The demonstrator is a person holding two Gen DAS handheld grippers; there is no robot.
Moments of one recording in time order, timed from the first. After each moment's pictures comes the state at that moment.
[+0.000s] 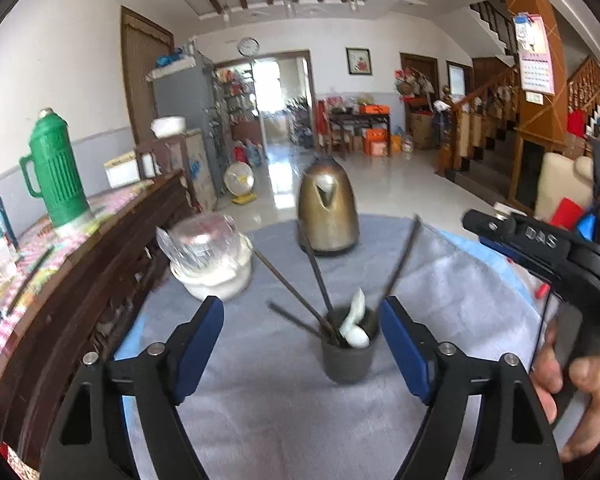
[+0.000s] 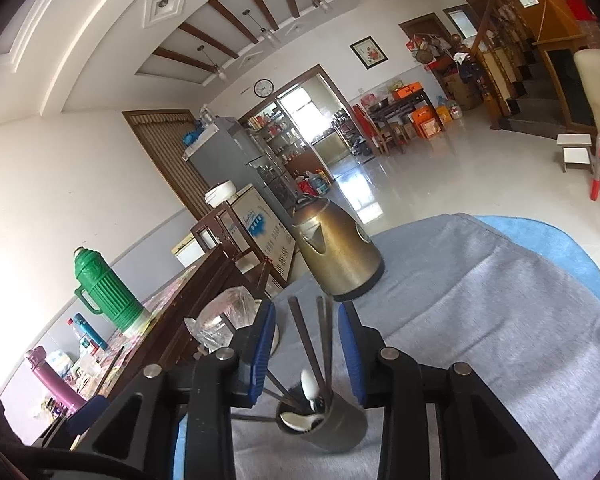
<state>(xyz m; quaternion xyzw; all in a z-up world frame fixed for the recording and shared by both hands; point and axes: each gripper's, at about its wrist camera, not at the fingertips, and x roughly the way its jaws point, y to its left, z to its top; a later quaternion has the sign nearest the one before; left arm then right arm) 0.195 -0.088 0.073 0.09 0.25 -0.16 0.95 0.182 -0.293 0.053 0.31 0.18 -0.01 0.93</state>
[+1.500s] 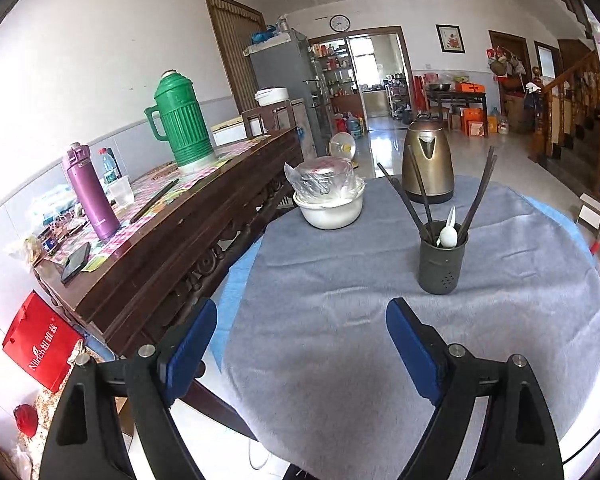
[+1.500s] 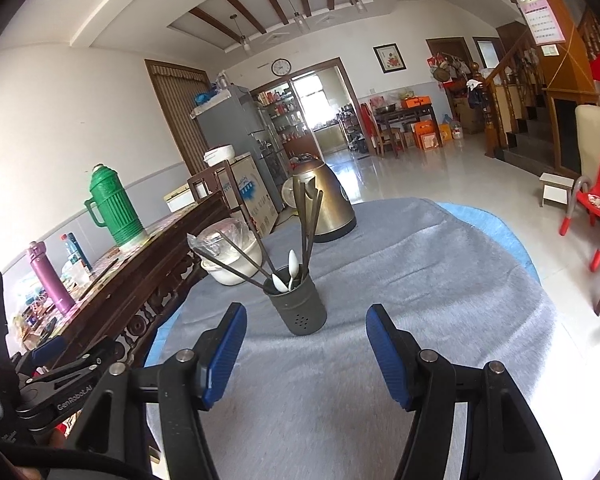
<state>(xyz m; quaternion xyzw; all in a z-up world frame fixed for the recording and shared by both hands) 0.084 -0.024 0.045 0.11 0.27 0.05 0.95 0.002 -0.230 0.046 0.20 0.22 -0.02 0.96</state>
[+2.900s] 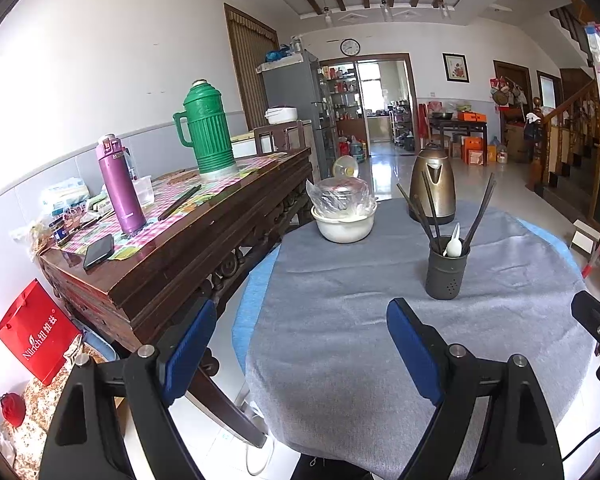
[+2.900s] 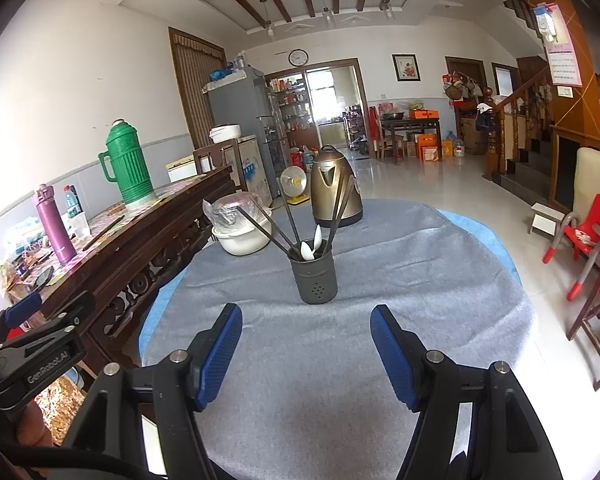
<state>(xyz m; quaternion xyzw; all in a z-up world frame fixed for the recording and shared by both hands) 0.031 0.028 0.058 0.07 0.23 0.04 0.97 -0.035 -0.150 0.062 0.12 0.24 -0.04 0.96</state>
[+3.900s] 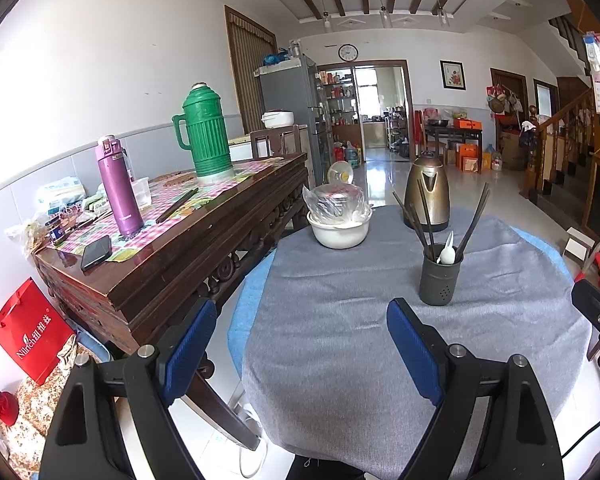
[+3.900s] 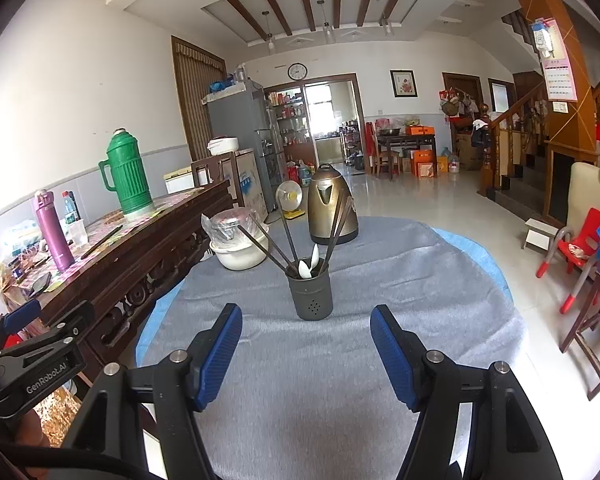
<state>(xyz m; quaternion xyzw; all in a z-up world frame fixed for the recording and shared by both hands) 0.024 0.030 0.065 0.06 0.23 0.03 0.97 -0.042 -0.145 0.077 0.10 0.22 -0.05 0.97</state>
